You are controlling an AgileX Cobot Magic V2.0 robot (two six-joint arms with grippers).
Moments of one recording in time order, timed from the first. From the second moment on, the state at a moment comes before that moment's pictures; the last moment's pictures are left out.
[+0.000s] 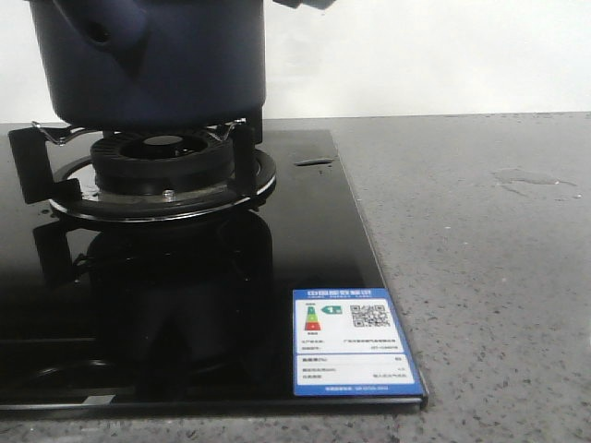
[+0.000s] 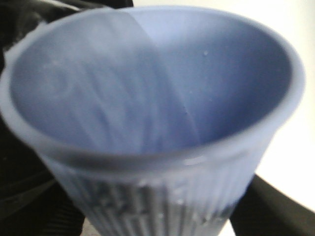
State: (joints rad) left arm -0.22 1.03 -0.91 -0.30 -0.09 0.27; right arm 0.76 1.67 -1.55 -0.85 0.70 -0.21
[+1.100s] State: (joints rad) left arm -0.22 1.03 -0.91 -0.30 -0.09 0.27; right arm 0.76 1.68 -1.55 -1.32 0.60 -0.21
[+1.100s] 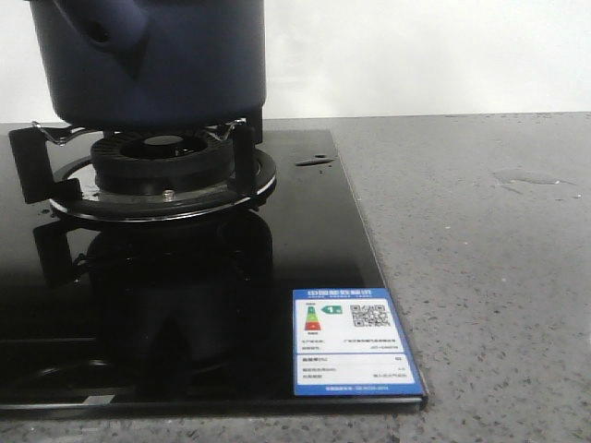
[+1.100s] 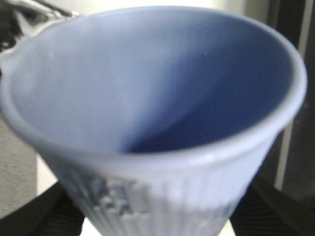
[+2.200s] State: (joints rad) left arm -0.22 1.03 -0.91 -0.30 -0.09 0.27; right arm 0.76 1.68 -1.56 -1.51 0.52 -0.21
